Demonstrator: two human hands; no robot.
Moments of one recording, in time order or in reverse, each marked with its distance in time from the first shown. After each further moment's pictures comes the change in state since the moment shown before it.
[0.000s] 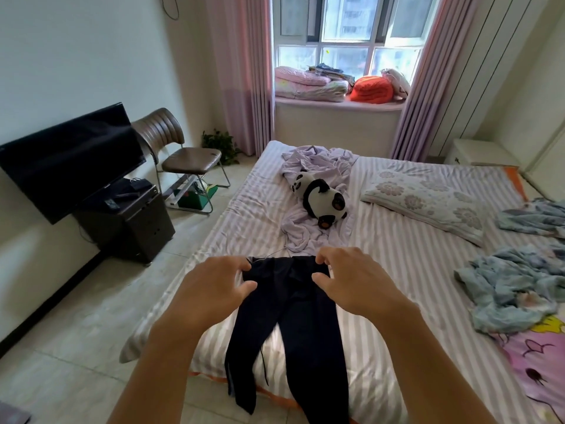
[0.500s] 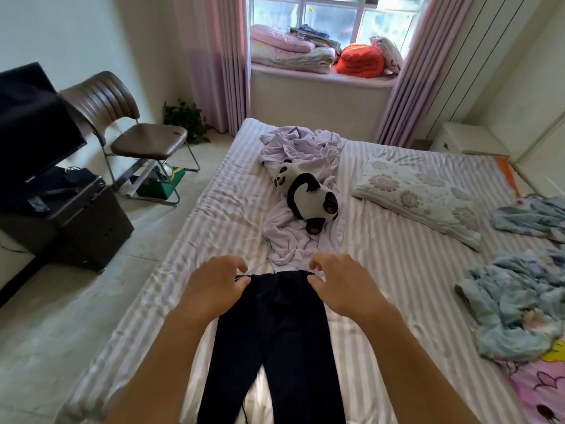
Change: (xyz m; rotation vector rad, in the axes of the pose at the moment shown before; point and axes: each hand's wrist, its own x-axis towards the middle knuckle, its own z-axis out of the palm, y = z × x) left_hand 0.277 -0.054 0.068 -0.064 -0.108 -0.007; right_hand 0.233 0.073 0.060 0.028 -0.069 0.142
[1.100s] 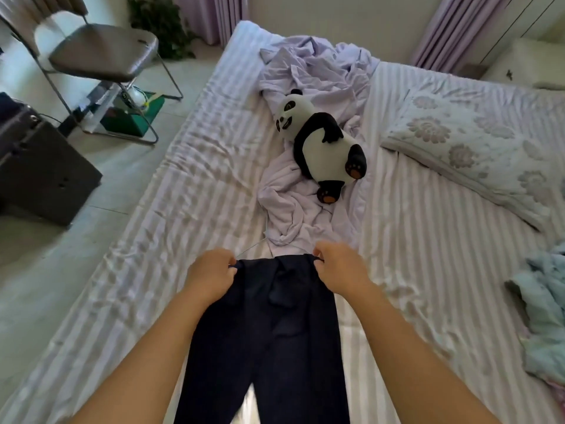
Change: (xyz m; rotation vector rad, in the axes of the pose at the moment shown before) left_hand 0.255 -0.102 0.189 0.004 -0.221 -0.199; right_hand 0.251 0.143 0.183 -0.010 -0.193 0.155
